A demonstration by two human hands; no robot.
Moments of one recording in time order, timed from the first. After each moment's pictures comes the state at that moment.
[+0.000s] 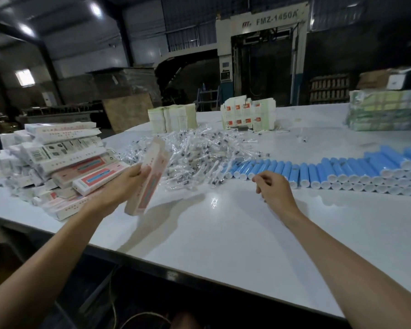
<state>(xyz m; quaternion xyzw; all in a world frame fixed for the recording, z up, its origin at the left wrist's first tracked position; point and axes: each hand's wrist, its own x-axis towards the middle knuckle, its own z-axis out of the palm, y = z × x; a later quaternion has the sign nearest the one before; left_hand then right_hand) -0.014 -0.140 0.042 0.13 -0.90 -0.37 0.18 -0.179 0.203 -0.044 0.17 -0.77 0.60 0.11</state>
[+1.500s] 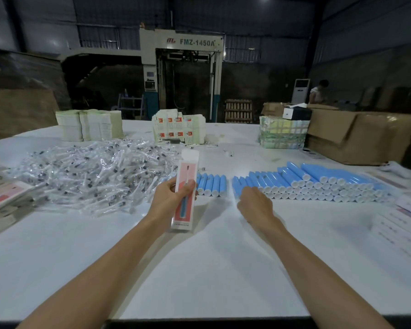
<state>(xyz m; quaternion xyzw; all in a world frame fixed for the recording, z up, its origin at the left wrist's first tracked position) -0.148 0.034 -0.013 -0.07 -0.68 -0.72 0.12 -0.166 0.268 -0.006 -0.04 -0.98 0.15 0.13</state>
